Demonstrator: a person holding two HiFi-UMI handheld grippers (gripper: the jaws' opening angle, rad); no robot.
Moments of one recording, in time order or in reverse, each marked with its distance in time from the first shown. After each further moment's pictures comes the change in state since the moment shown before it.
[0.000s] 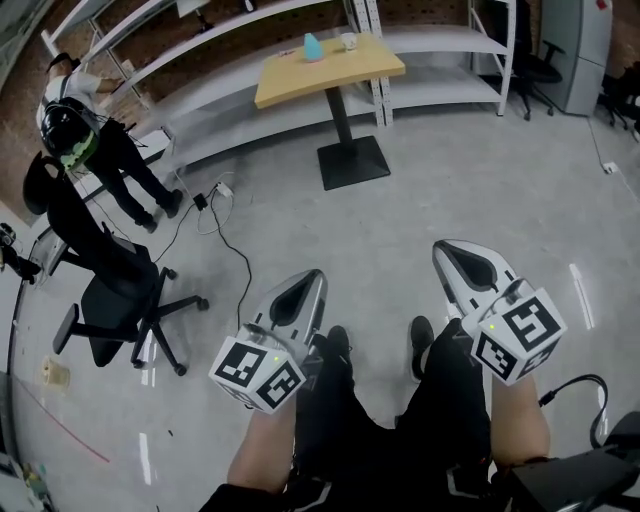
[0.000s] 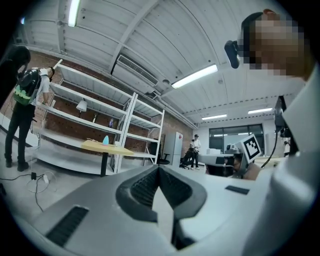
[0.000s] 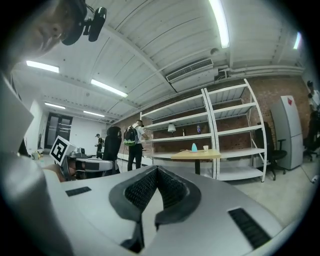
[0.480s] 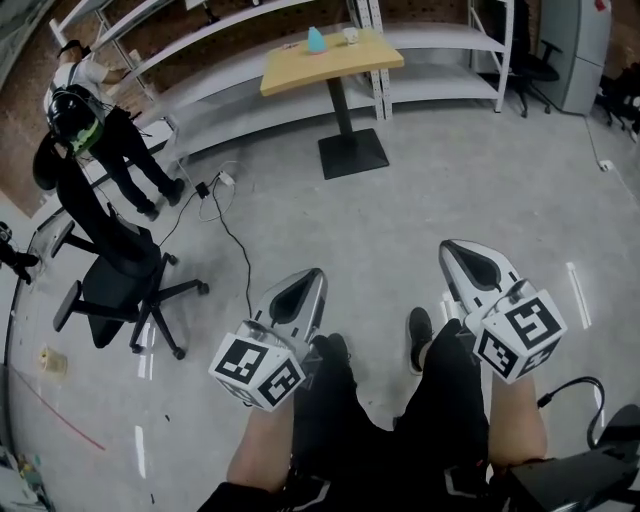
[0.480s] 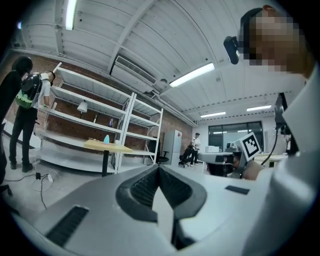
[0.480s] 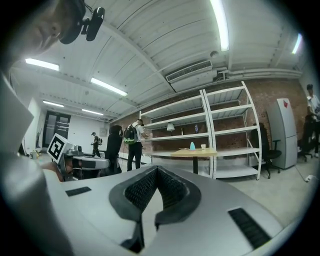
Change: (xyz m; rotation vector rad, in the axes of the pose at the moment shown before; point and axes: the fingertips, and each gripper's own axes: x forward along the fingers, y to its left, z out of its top) left arm -0.060 -0.040 -0.014 0.028 0.025 -0.001; right arm -0.058 0.037 -0.012 -0.001 0.013 -0.036
